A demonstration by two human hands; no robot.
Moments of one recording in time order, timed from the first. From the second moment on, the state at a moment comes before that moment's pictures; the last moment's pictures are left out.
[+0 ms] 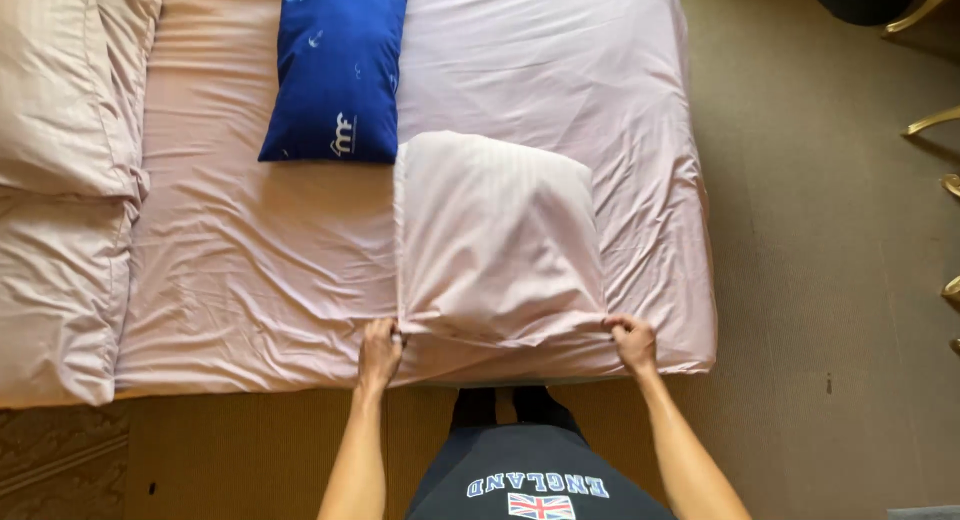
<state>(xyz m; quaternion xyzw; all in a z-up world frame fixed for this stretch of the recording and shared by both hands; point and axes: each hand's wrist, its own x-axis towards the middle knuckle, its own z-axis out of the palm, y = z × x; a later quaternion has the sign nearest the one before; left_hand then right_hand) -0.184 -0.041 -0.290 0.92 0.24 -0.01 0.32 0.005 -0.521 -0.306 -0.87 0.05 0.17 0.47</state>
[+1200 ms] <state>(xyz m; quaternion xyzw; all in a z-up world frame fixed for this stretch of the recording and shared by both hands) -0.110 -0.050 -0.523 0.79 0.45 -0.06 0.41 0.108 -0.408 -0.477 -0.94 0.02 0.22 0.28</state>
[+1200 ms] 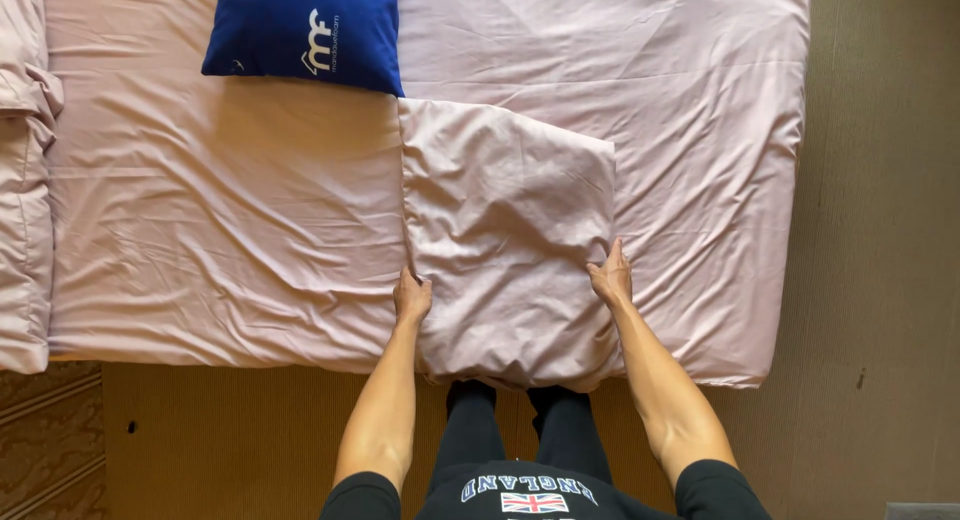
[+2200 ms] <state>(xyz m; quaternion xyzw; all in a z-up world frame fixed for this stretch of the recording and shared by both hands) -0.036 0.014 -0.106 0.77 0.19 0.26 0.56 0.132 -0.431 -0.068 -0.78 -0.07 0.00 0.62</state>
